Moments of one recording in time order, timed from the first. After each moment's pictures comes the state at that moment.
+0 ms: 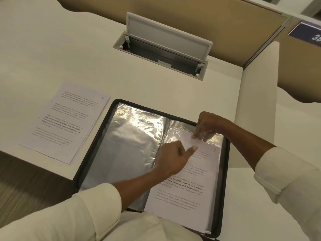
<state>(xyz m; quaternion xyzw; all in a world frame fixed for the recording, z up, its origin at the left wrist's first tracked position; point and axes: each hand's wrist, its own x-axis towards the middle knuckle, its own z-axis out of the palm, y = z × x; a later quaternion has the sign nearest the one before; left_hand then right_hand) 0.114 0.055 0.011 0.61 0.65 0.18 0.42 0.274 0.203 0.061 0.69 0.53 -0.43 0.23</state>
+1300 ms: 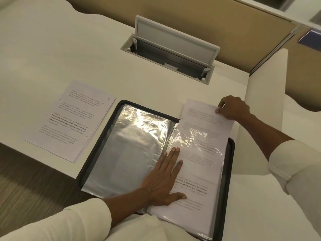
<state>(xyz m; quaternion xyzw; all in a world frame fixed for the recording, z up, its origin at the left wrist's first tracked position) 0.064 -0.007 -0.045 0.88 0.43 0.06 0.19 0.344 0.260 0.057 0.74 0.65 -0.17 0.10</state>
